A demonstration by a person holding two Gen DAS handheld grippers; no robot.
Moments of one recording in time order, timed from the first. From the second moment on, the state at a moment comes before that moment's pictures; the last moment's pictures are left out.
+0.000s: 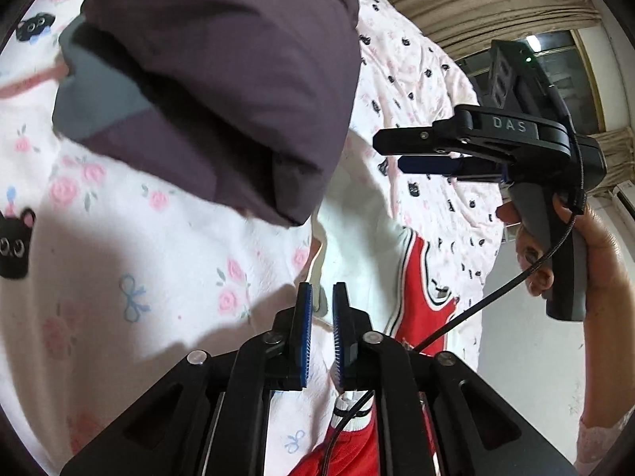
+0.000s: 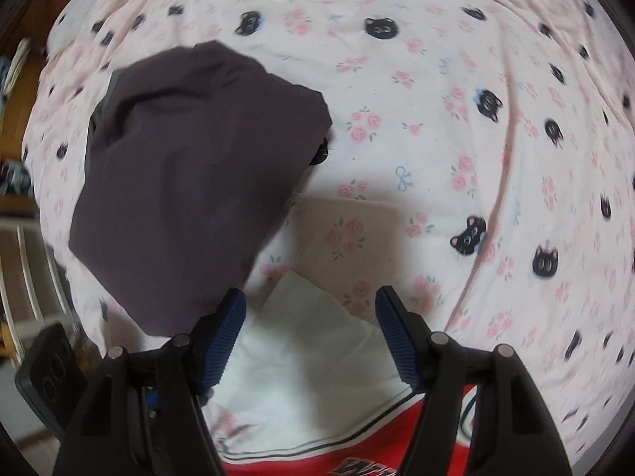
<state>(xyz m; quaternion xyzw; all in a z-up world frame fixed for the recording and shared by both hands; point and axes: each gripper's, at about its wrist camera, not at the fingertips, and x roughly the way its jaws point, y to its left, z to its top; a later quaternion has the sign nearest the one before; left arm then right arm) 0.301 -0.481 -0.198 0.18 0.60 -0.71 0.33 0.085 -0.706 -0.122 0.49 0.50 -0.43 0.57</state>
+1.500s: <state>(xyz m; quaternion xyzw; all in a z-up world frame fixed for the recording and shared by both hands) 0.279 -0.481 -0.203 0.18 0.58 -0.70 0.38 0.117 -0.712 -0.111 0.23 0.69 -0.19 0.66</state>
